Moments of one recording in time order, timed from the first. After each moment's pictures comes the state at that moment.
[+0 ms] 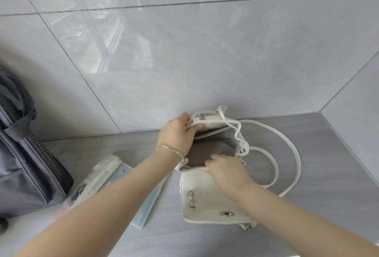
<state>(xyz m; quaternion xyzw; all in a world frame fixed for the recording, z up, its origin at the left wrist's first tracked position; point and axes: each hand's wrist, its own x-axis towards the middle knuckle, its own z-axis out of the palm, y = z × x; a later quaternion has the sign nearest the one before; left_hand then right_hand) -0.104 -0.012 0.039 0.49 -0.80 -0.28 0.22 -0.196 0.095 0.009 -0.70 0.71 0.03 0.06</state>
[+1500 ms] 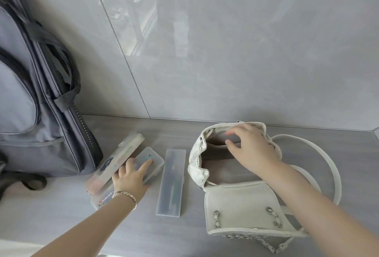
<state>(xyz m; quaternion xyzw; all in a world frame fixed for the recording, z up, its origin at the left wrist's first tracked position) 0.081 0.005 -0.081 0.66 -0.74 -0.08 -0.09 -0.204 0.047 0.032 -0.61 0.76 -0.16 0.18</state>
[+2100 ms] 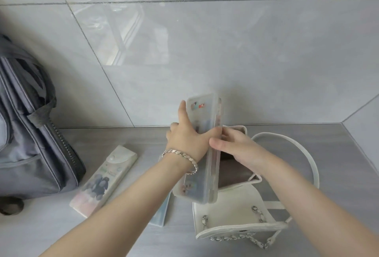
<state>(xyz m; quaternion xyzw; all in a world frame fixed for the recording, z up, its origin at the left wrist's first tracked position) -0.088 0.010 0.076 0.57 -0.65 -0.46 0.20 -0.215 0.061 0.060 -0.43 0.57 -0.39 0.58</state>
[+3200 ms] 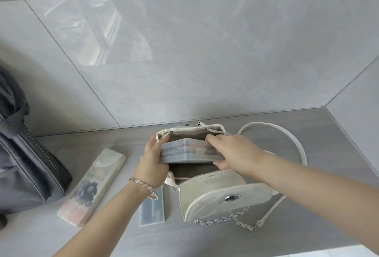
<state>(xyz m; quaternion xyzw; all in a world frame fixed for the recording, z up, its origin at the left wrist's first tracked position) -0.032 0.008 0.002 0.50 -0.74 -0.41 0.18 -0.233 0.076 0.040 -0.75 0.64 0.00 0.15</state>
